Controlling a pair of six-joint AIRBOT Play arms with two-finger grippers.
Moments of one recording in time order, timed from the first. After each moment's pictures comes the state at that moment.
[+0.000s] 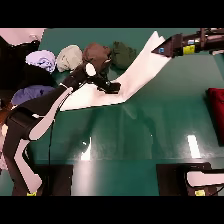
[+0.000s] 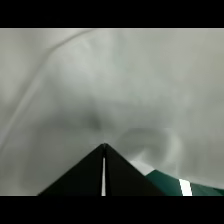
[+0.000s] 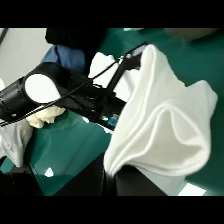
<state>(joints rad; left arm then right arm) -0.48 -1.94 1.75 0.98 -0.98 -1.51 -0.03 -1.52 1.77 -0.55 1.43 1.22</state>
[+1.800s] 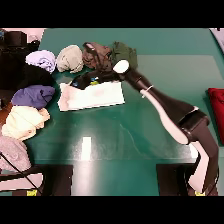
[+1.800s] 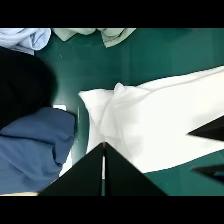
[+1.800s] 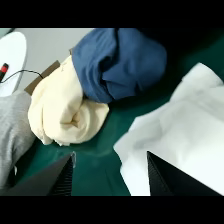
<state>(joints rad) 0.03 -1.42 2.02 1.42 -1.53 -1.51 0.61 -1.99 1.97 -0.48 0.92 1.02</state>
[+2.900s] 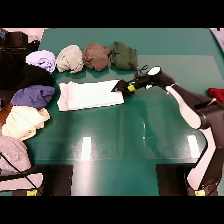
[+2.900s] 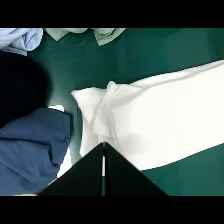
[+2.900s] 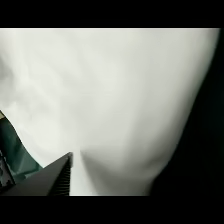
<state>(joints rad) 0.03 -1.42 2.01 1.40 -1.53 -1.48 0.29 -2.04 1.67 -0.56 1.13 1.27</state>
